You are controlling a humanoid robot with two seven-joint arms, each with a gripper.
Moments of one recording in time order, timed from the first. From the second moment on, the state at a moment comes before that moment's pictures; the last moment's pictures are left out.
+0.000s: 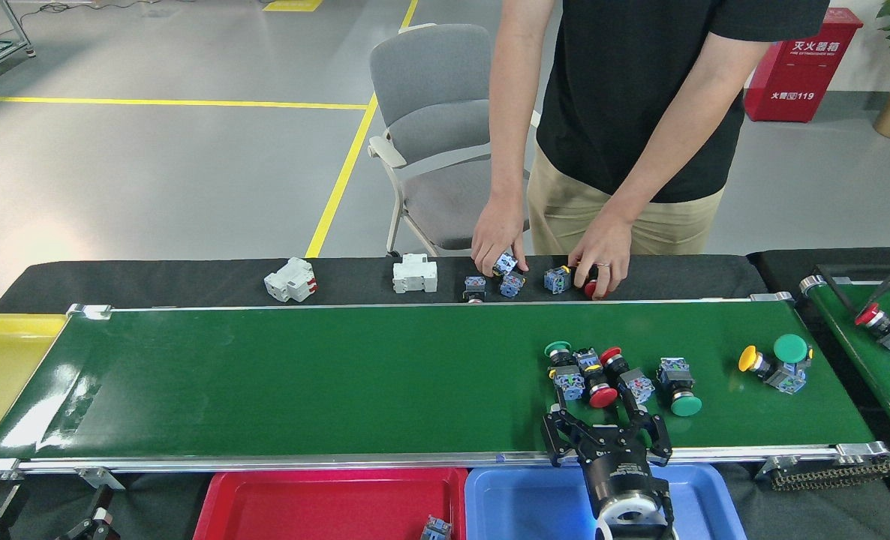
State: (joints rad) left arm 0.30 0.15 0.52 -1.60 -1.39 -0.51 0.10; right arm -0.17 0.11 0.31 -1.31 1.38 0.26 0.04
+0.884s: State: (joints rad) left arm 0.29 0.15 0.52 -1.59 -1.39 -0.52 0.09; right arm -0.01 0.06 0.39 -1.66 1.29 -0.15 0.15
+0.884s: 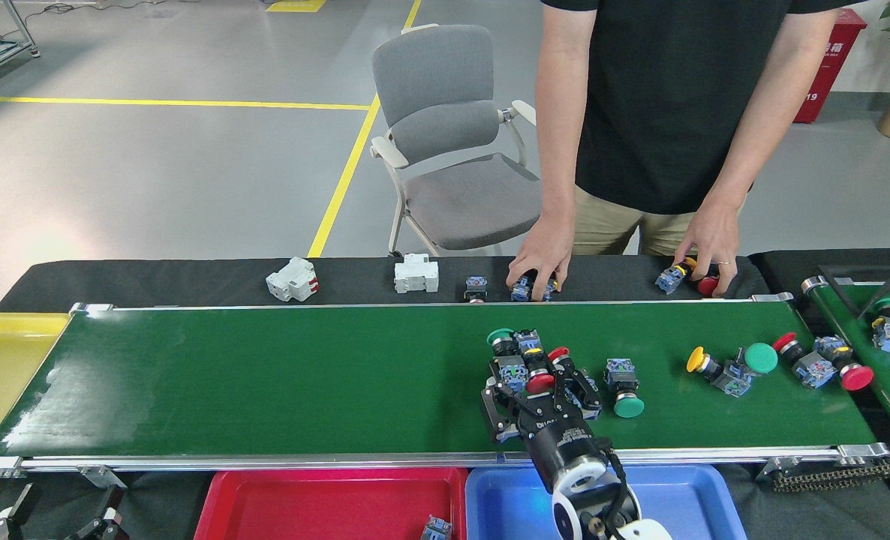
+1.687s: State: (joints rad) left arm 0.29 0.15 0.52 -1.59 -1.39 -0.52 0.09; right arm 0.04 0.13 0.40 -1.73 1.29 -0.31 0.23
